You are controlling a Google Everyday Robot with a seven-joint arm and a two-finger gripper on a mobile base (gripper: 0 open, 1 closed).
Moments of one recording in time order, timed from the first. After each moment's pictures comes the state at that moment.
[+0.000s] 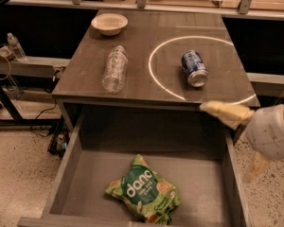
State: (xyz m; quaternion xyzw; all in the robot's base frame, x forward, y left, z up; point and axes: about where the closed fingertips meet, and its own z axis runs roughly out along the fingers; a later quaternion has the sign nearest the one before) arm 0.394 -0.185 0.829 -0.86 0.37 -0.03 0.34
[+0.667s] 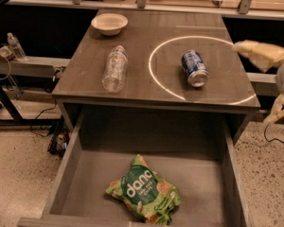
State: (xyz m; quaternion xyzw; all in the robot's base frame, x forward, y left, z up) arm 0.488 -0.253 0.919 -0.83 0.38 -0.21 0.35
